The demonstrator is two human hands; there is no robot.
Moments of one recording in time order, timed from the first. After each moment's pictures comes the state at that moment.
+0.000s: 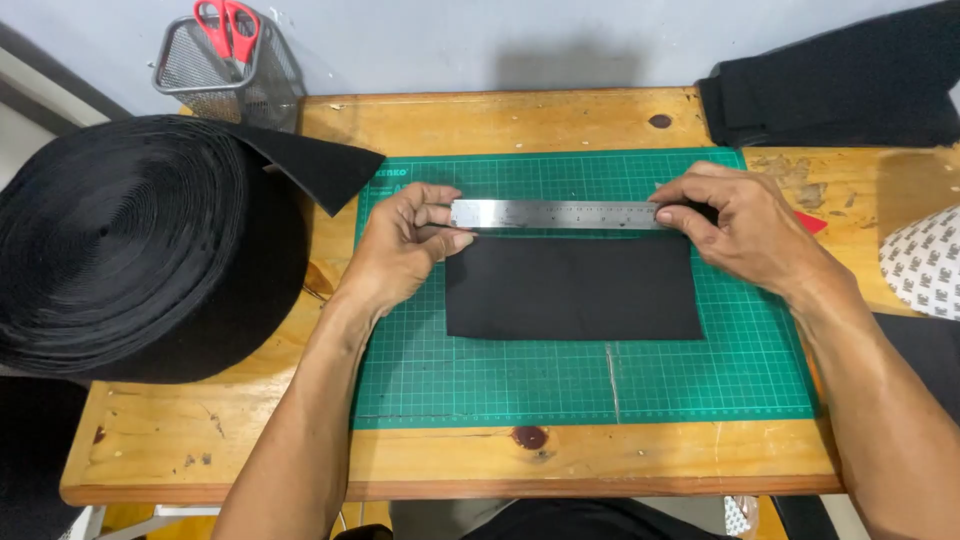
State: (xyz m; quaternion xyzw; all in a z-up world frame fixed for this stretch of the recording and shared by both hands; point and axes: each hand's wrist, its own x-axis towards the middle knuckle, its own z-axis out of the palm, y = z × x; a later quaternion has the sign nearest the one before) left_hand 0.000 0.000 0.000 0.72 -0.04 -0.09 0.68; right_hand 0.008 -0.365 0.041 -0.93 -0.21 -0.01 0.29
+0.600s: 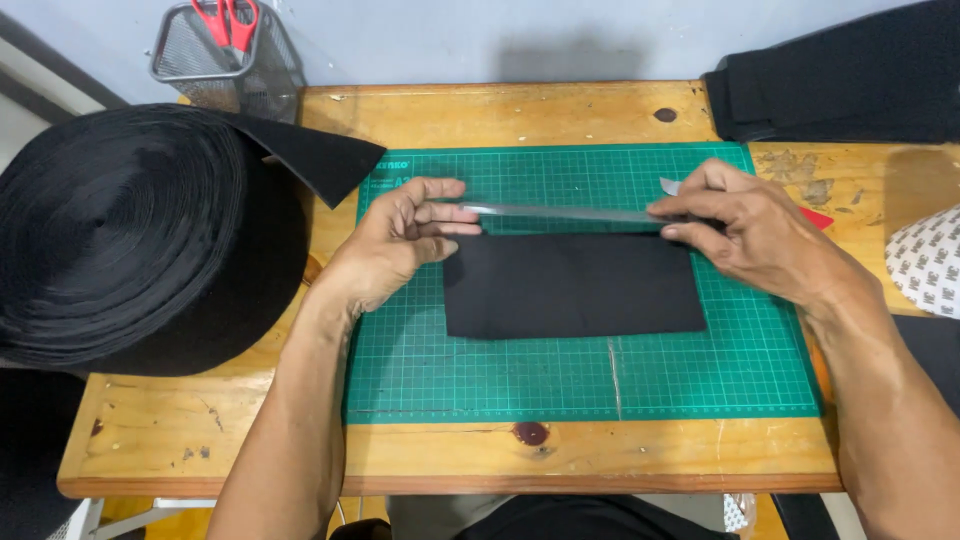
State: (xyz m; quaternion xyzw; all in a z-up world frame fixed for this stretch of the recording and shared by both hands) left_hand -0.003 0.015 0.010 0.67 -0.09 -0.17 0.72; right_hand 0.006 -0.381 0.032 -0.92 -0.31 -0.01 0.24
